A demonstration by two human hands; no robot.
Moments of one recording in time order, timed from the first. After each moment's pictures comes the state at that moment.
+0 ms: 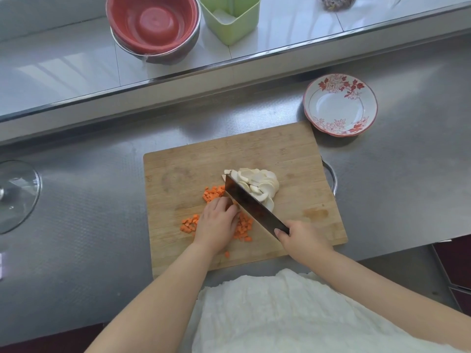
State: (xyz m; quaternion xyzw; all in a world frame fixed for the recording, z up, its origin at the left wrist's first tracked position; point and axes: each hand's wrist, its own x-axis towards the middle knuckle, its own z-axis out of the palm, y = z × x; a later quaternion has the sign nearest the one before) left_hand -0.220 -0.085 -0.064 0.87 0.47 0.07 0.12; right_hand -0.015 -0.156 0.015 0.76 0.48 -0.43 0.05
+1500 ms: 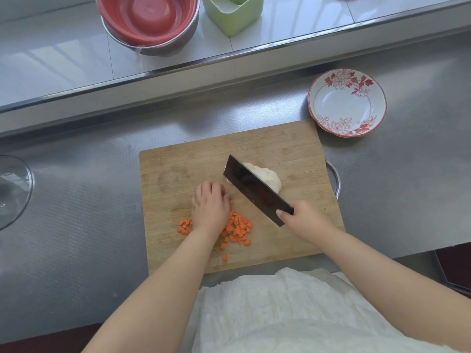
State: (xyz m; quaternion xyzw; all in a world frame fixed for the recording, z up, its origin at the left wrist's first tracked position) left_hand -0.202 -0.047 -0.062 0.74 0.65 0.02 0.17; right_hand 0.010 -0.109 0.004 0.76 0.45 -0.47 0.04
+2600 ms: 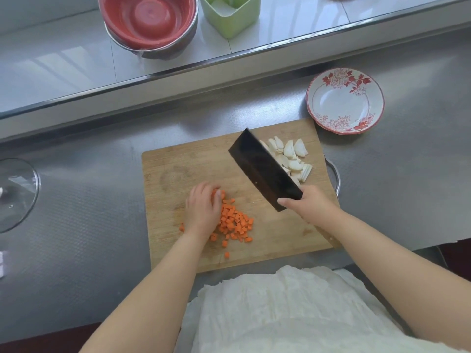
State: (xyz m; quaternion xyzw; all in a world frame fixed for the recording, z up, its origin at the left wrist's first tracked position) left_hand -0.226 -0.051 -0.048 0.73 0.62 0.12 0.26; right_hand 0.030 -0.098 0.004 0.74 0.39 -0.54 -0.11
